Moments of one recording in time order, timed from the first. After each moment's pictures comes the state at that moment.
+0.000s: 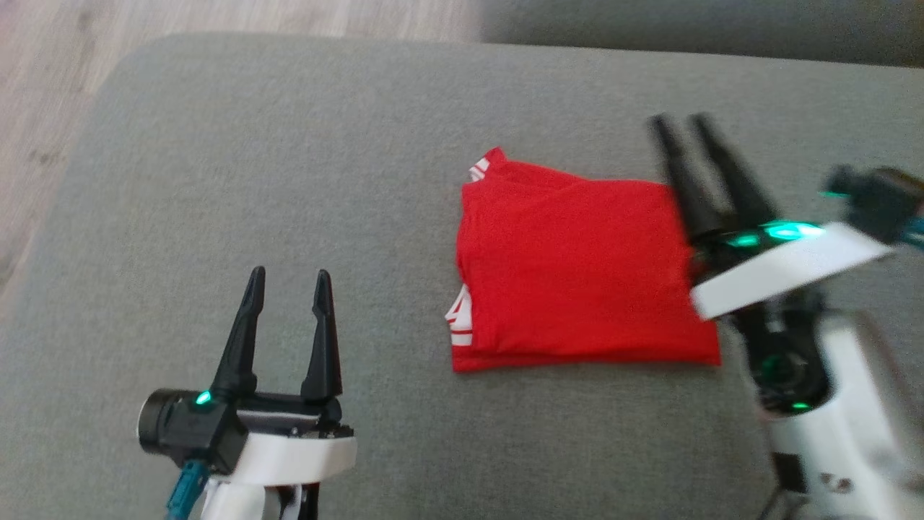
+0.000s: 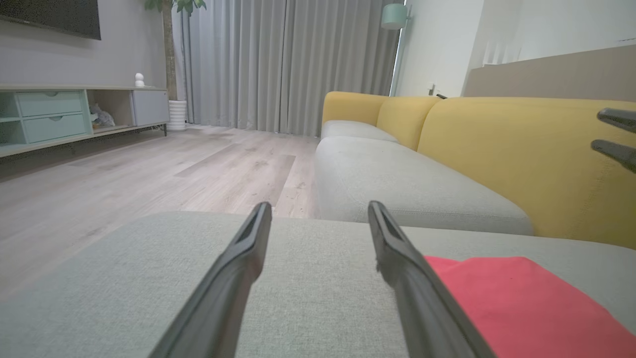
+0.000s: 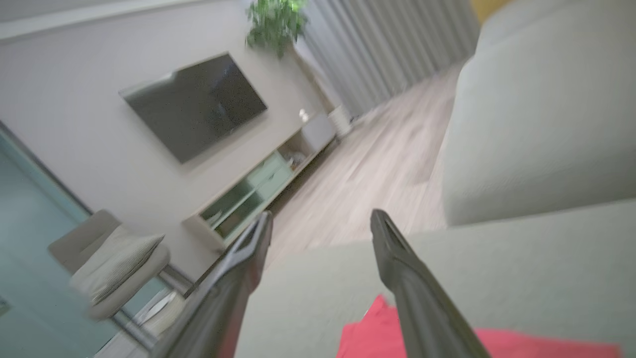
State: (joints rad) left arm -0.04 0.05 -0.22 0.01 -0.20 0.01 -0.26; right arm -0.32 -0.10 0.23 -0.01 0.75 0.13 0.18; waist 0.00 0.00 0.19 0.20
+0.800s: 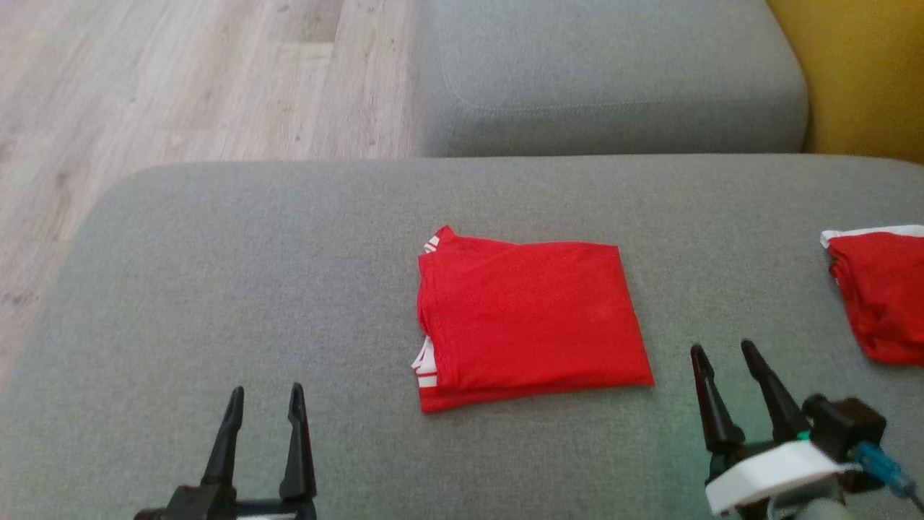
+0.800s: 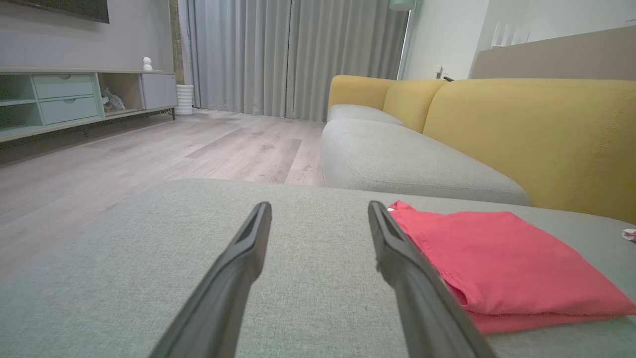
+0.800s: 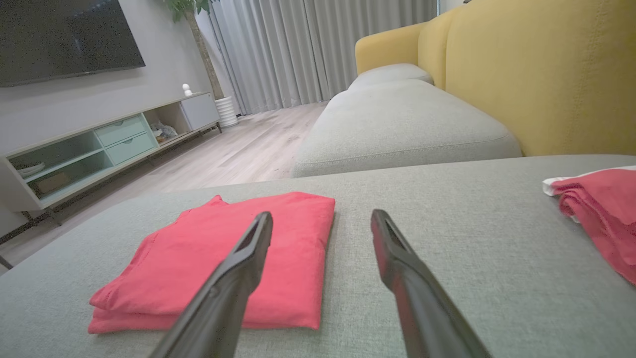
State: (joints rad) left arm 0.14 0.05 -0.15 0.14 -0.19 0.03 -0.26; right arm 0.02 -0.18 0.19 0.32 0.37 0.13 -0.25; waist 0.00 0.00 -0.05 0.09
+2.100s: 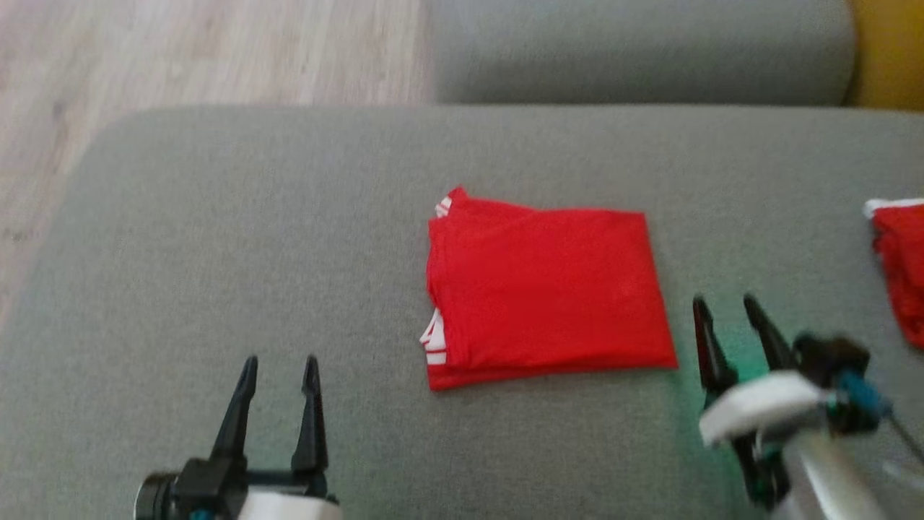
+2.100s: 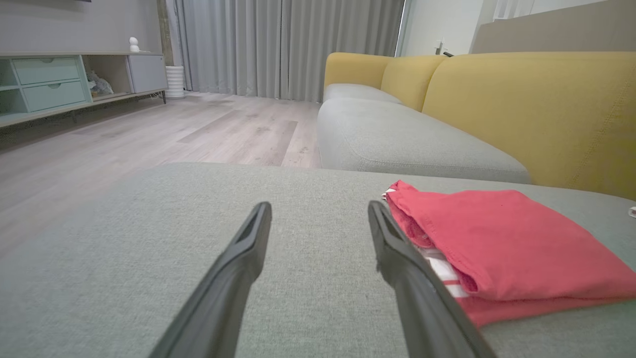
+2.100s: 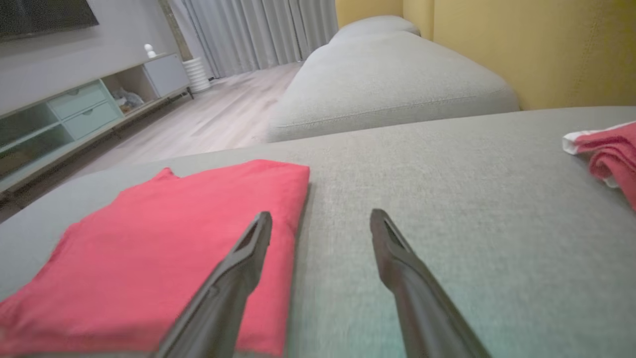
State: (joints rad) left arm 0.11 0.05 -0.18 0.14 -0.17 0.02 -0.26; right arm -0.13 -0.12 0.11 0.53 0.29 0.13 -0.24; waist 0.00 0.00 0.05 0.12
